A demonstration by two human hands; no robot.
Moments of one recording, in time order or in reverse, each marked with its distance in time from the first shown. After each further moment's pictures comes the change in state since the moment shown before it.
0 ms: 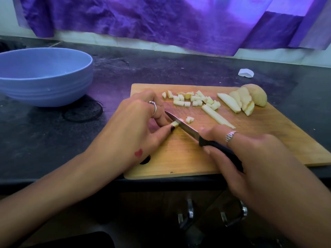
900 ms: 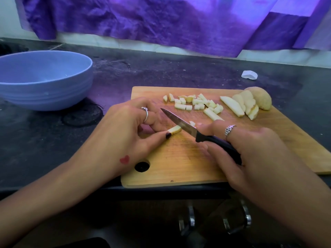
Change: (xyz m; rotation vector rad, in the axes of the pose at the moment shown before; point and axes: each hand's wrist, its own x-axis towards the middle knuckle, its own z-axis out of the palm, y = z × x) left_hand -0.005 -0.005 -0.010 -0.055 -0.006 0.019; right_hand 0.019 0.016 0.009 0.096 0.039 -0.034
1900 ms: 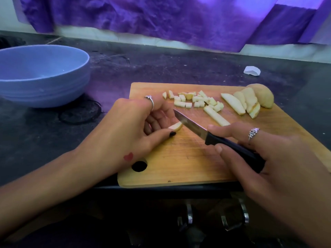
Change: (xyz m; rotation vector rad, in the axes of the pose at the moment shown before) left_hand 0.009 0.010 0.001 -0.092 -0.103 0.007; right_hand -0.009 0.015 -0.016 0.083 -0.015 0.055
